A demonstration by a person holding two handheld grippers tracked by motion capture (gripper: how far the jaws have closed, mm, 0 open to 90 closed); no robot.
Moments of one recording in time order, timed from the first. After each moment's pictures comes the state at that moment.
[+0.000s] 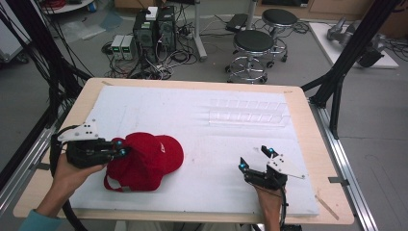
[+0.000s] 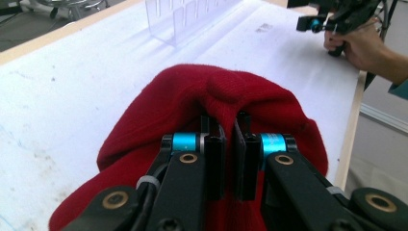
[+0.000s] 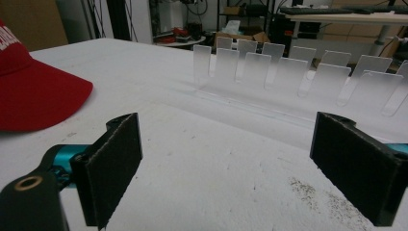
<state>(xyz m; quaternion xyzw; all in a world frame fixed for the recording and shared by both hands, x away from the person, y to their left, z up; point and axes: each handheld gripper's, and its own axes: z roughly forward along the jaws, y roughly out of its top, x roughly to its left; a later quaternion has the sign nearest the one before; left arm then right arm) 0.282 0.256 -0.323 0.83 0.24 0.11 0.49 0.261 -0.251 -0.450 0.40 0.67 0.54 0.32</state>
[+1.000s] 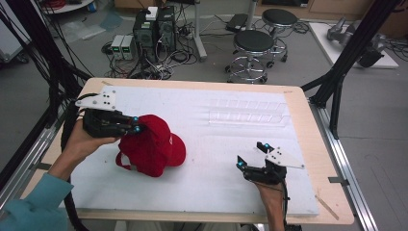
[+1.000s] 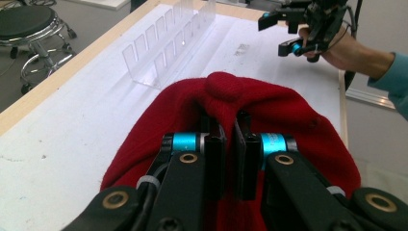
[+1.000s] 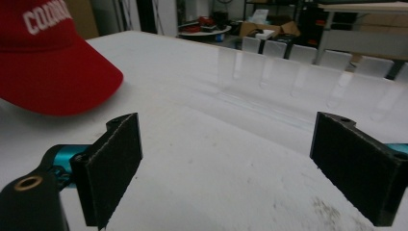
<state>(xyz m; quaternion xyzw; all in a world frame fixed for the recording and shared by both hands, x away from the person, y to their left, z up) 0.335 0.219 -0.282 0.86 0.15 0.08 0.49 0.273 -0.247 -0.429 0.37 0.70 0.55 0.27</state>
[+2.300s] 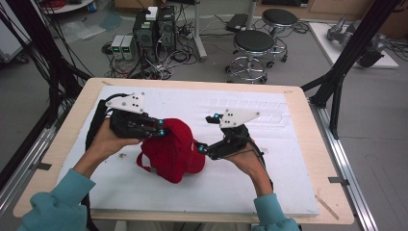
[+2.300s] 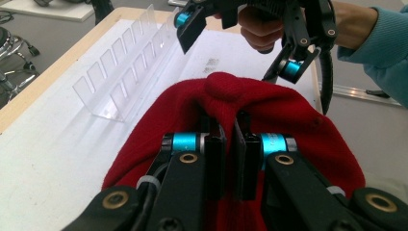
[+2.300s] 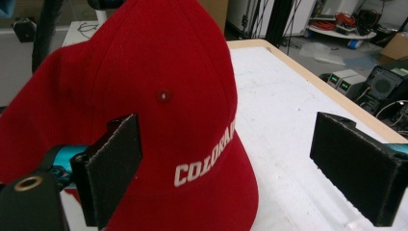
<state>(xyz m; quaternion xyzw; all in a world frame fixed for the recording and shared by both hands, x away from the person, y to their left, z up) 0.336 0.162 -0.278 0.86 0.09 0.05 0.50 0.330 -0.141 -0.330 0.14 0.82 0.54 0.14</state>
